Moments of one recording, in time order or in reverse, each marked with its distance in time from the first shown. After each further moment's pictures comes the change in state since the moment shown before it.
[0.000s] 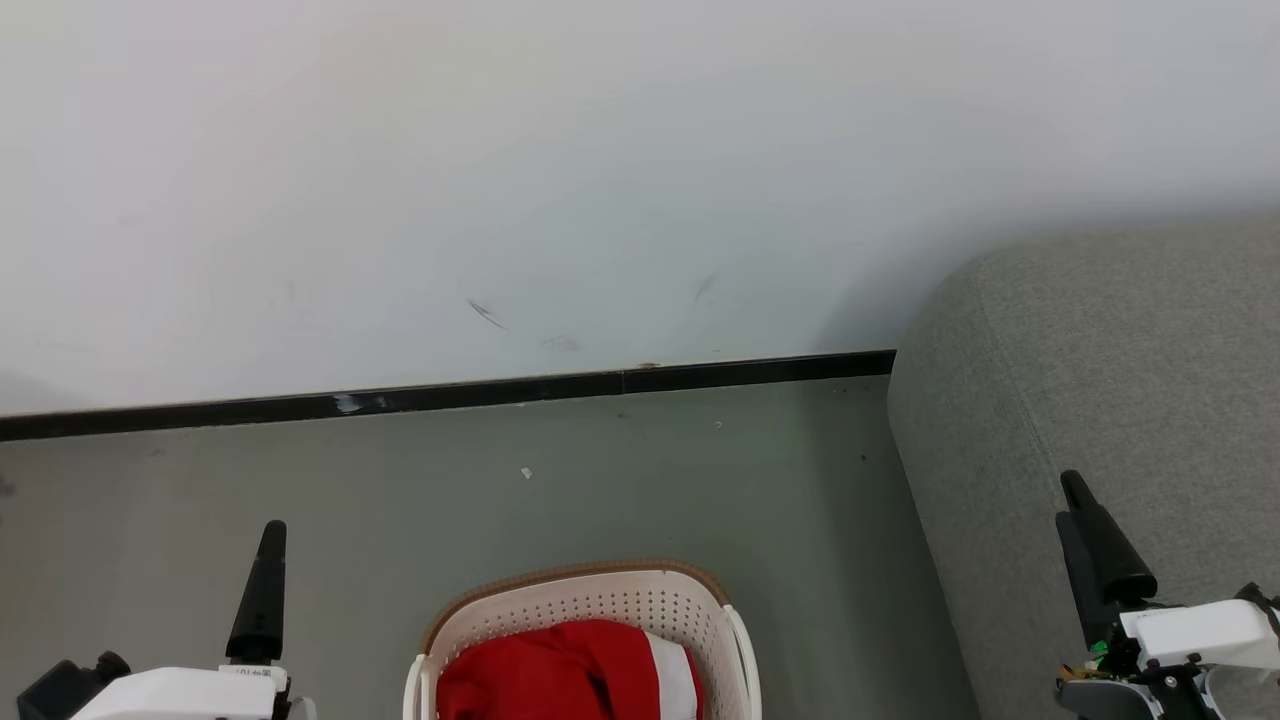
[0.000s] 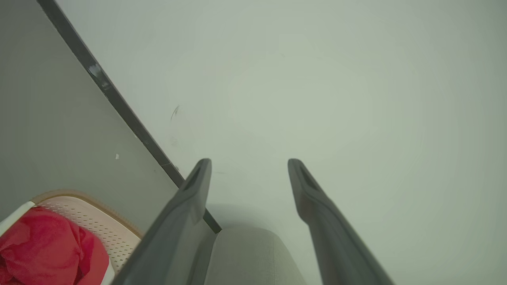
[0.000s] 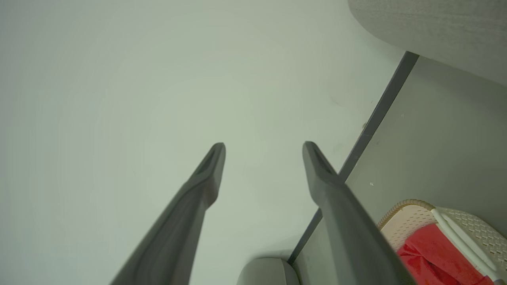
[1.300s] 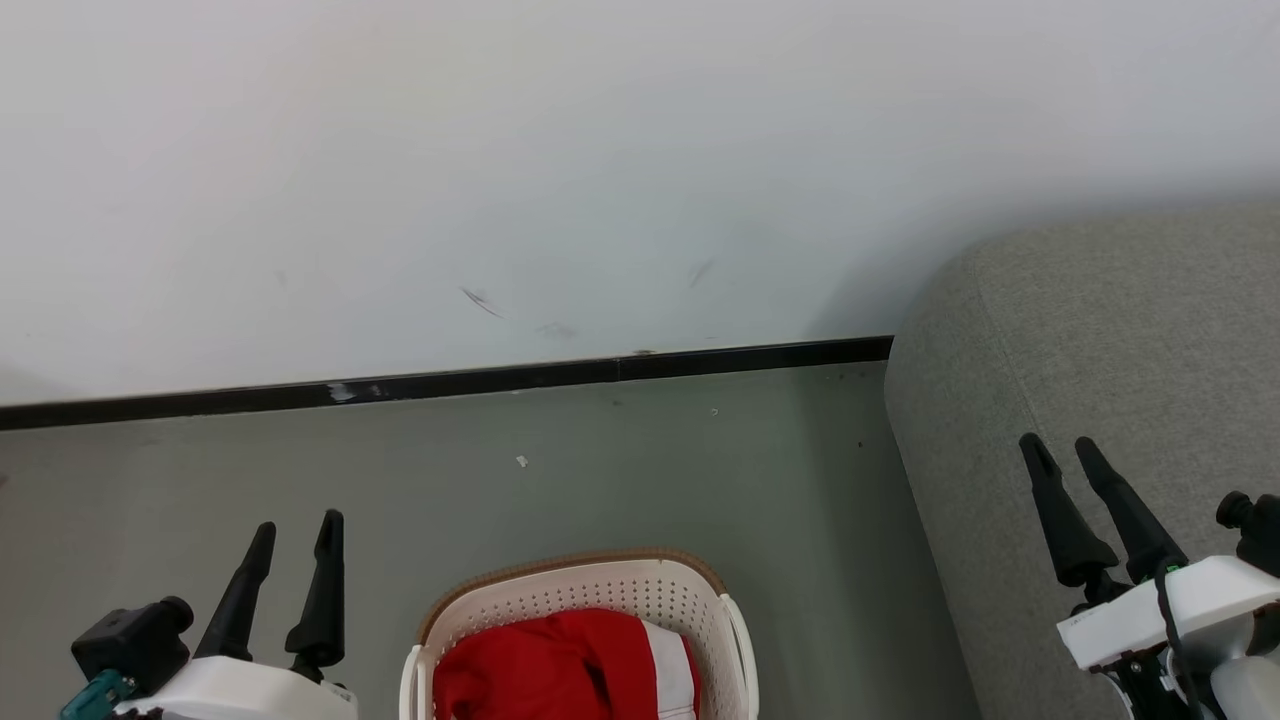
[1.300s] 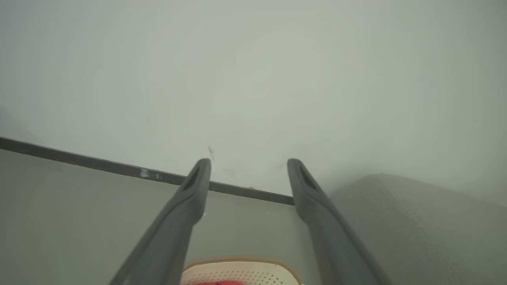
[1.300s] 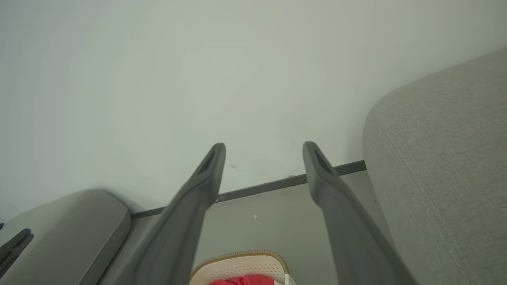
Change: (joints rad) left arm 0.000 0.073 -0.096 -0.044 0.762 0.038 -0.138; right arm -0.038 -0.063 0.023 -0.073 -0.861 0.001 -0.079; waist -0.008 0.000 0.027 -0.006
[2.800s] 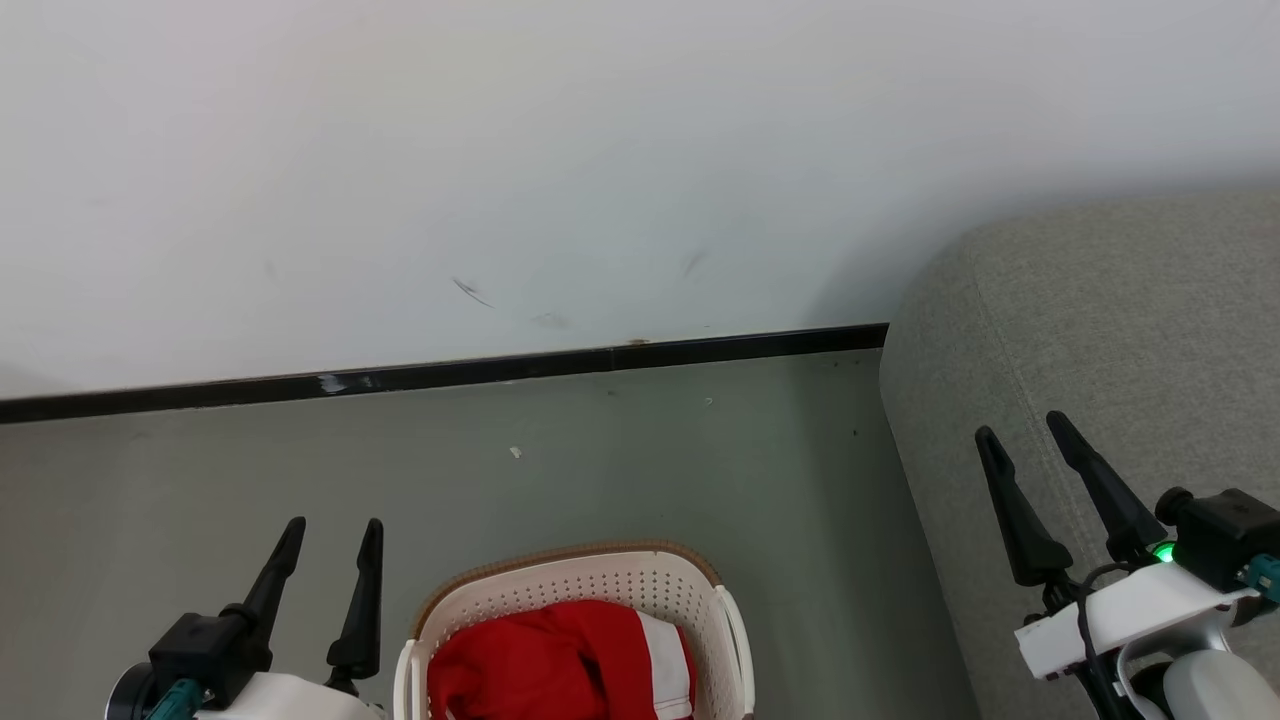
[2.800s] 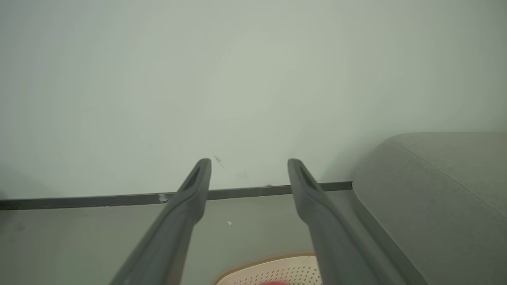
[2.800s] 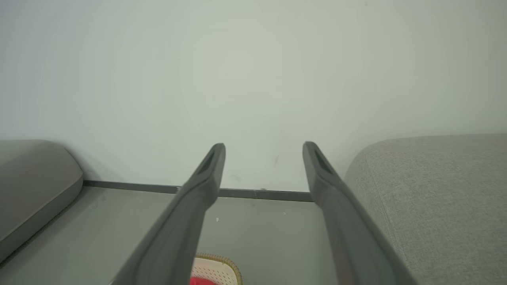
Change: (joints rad) left arm -0.005 -0.043 0.003 0.034 0.343 -0.011 -0.093; right arm -0.002 0.061 -0.023 -0.045 -0.409 0.000 -0.051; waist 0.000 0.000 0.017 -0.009
